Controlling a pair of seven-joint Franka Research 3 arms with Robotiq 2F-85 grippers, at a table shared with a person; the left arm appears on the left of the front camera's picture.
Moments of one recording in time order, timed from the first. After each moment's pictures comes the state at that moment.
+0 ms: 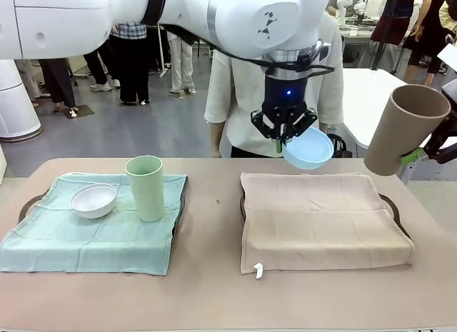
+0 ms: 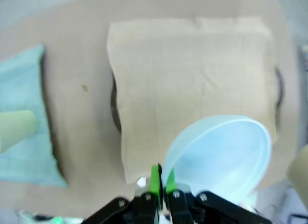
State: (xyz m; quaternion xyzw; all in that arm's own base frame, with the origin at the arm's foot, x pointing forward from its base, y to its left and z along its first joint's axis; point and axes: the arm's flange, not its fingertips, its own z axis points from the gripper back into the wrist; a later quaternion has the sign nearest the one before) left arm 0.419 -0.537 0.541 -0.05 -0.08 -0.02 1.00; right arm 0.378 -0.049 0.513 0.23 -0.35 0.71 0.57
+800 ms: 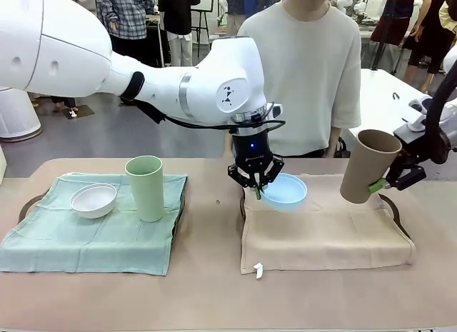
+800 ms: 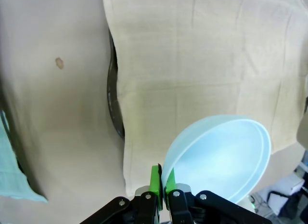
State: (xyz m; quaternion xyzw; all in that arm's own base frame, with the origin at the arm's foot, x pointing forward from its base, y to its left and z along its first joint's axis) left arm 0.454 -0.483 0.413 -0.10 0.03 0.00 0.99; right arm 0.469 -0.046 0.388 0.32 -0.30 0.70 0.57
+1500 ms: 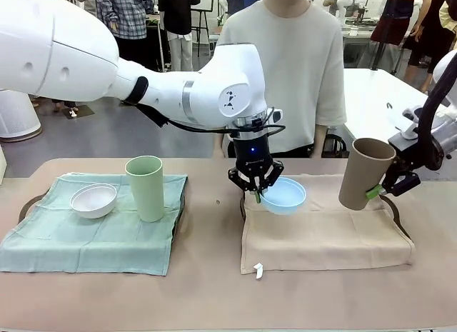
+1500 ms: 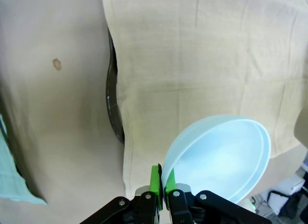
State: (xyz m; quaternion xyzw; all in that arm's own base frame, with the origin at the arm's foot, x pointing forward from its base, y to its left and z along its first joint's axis) left arm 0.459 -0.487 0.403 -0.10 0.04 0.00 0.99; right arm 0.474 -0.048 0.368 0.33 -0.29 0.69 0.58
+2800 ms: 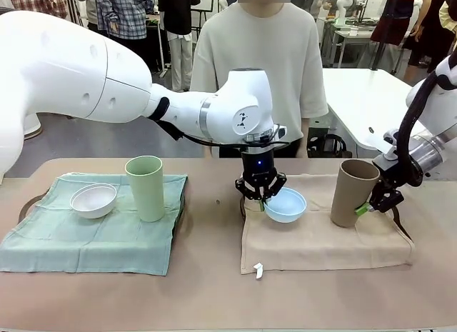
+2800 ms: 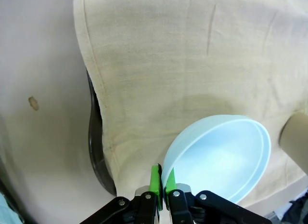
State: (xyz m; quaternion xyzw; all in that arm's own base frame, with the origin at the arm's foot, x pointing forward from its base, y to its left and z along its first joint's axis) left arm 0.492 -0.508 0.348 -0.08 0.05 0.00 1.00; right arm 0.499 -0.042 0.302 0.35 -0.26 0.69 0.57
